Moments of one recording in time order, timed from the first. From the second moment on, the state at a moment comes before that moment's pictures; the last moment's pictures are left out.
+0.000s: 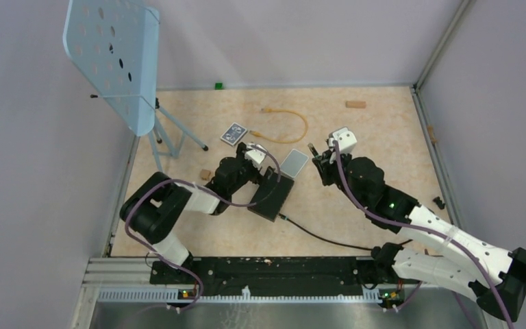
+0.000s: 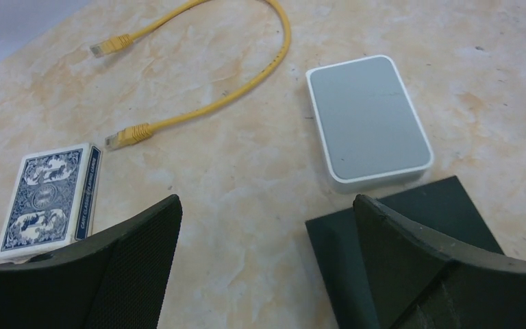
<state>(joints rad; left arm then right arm) -0.62 1.60 0.49 0.90 0.07 0.18 0.88 0.86 0.76 -0.12 0.38 0.11</state>
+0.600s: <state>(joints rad) -0.48 1.89 0.80 0.99 0.26 -0.03 0.81 0.89 0.73 -0.13 0.31 0.13</state>
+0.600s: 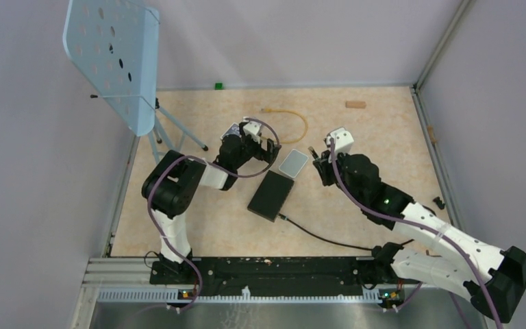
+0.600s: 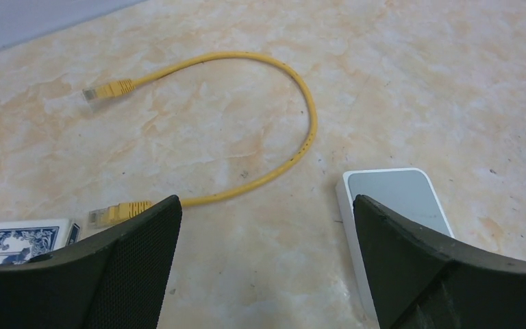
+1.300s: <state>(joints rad) -0.45 1.89 0.81 0.86 0.36 -0.14 0.74 0.94 0.73 -0.14 0.26 0.12</state>
